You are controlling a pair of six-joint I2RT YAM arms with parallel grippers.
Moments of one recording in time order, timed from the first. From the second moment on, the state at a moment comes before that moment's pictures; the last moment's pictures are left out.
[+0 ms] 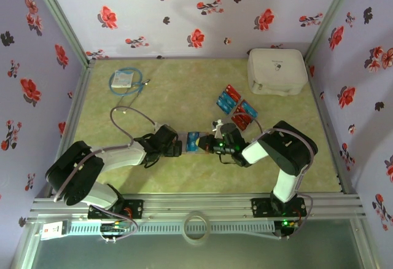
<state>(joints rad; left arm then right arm) -0.80 1.46 0.60 -0.21 -0.30 -0.64 0.71 1.78 0.47 0.79 -0.43 0.98</state>
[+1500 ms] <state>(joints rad) -0.80 1.46 0.60 -0.21 -0.30 -0.64 0.73 1.86 0.50 0.86 -0.48 1.03</state>
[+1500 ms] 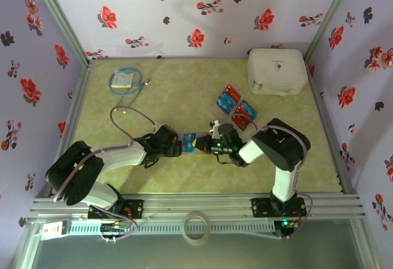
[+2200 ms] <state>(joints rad) -0.73 1.34 0.60 -0.32 -0.30 -0.65 0.73 1.76 0.58 0.61 -0.49 0.98</state>
